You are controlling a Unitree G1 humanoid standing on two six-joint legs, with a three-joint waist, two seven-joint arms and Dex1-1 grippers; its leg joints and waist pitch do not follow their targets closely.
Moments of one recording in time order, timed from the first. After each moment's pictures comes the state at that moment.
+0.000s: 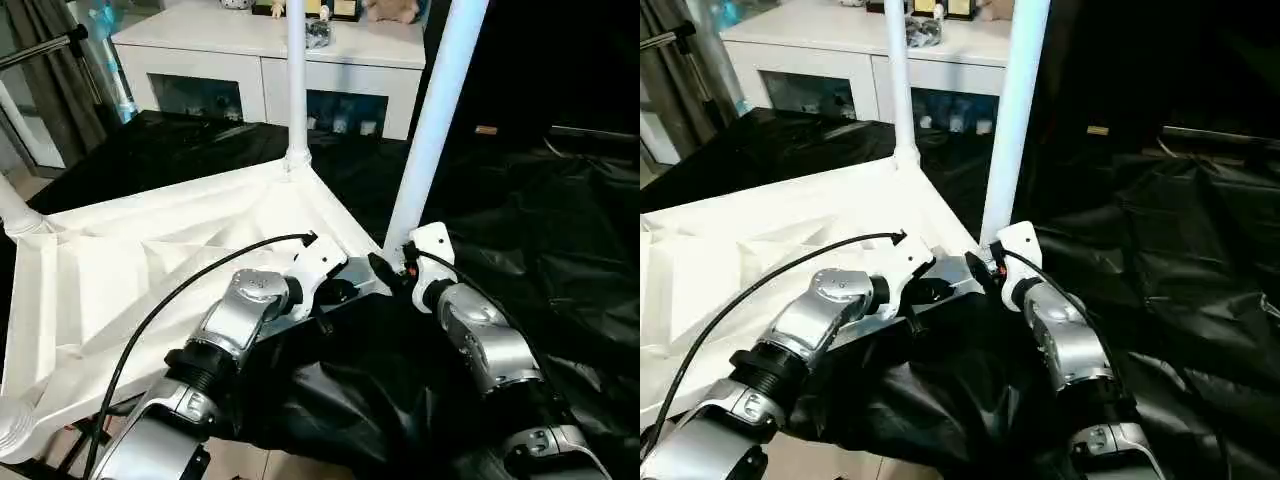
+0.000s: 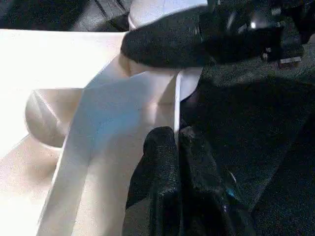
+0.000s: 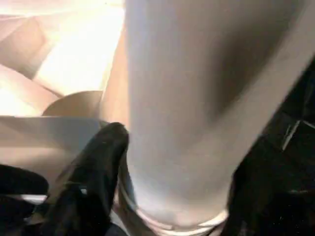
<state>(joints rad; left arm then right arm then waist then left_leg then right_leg) -0.60 0.12 -0.29 0.60 0.05 0.29 -0.78 -0.44 -0.12 0.07 0.51 0.04 0.19 0.38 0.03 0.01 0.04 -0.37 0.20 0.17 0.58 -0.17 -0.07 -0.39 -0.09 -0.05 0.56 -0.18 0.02</state>
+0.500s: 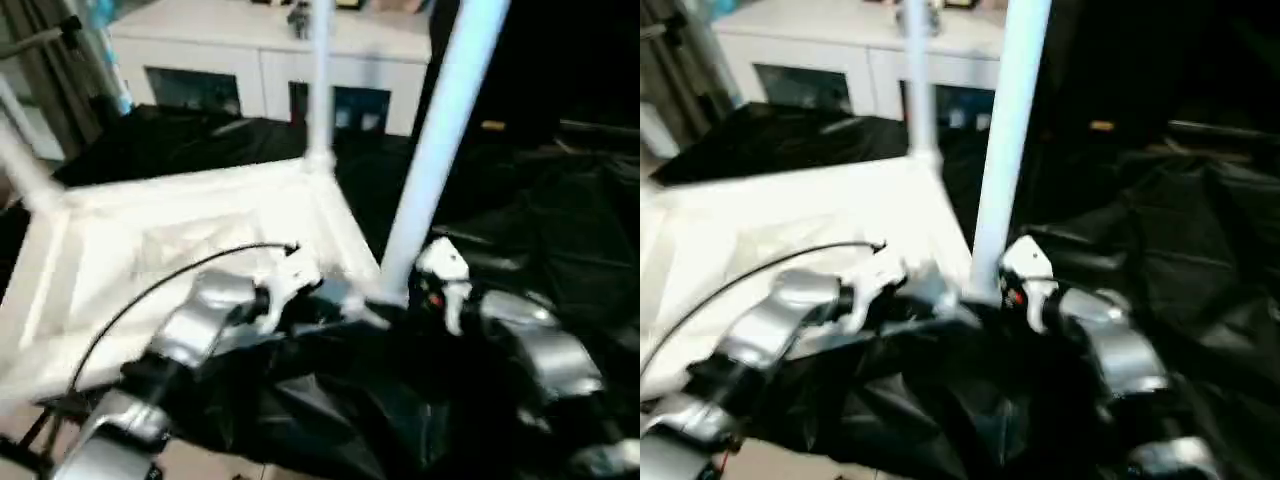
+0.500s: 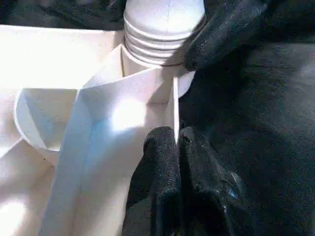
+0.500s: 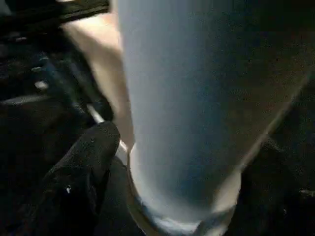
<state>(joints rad) -0.51 0.31 -0.33 0.43 -0.03 0.22 -1.16 -0.36 -0.41 0.18 0.30 0.16 0.22 1.03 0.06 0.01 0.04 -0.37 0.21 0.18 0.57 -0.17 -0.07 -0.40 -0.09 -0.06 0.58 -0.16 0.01</state>
